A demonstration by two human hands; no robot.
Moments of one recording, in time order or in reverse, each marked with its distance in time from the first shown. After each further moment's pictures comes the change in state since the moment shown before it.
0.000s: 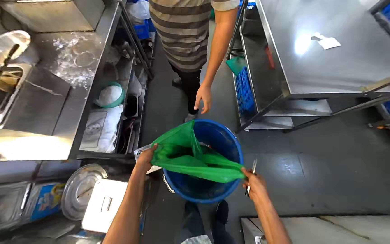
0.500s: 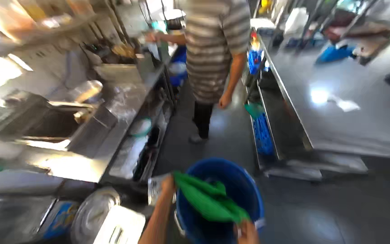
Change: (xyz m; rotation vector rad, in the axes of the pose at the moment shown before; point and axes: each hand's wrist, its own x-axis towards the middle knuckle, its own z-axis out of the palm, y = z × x) left_hand -0.002 0.025 0.027 -0.071 0.208 0.180; right_hand -0.044 0.042 0.077 0.371 -0.168 -0.035
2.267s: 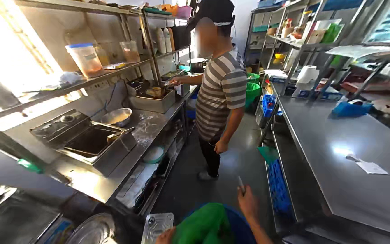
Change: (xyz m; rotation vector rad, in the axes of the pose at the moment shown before) left_hand -0.107 -0.007 -0.039 -0.119 -0.169 0.102; right_hand 0.164 -0.182 0.188 -1.241 -0.189 -0.835
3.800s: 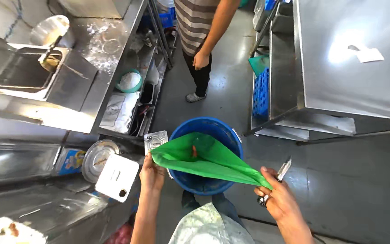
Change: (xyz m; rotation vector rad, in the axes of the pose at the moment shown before) left_hand -0.078 0.017 0.033 -0.747 0.157 -0.014; right_hand -0.261 0.041 -0.163 1.123 -0.025 0.804
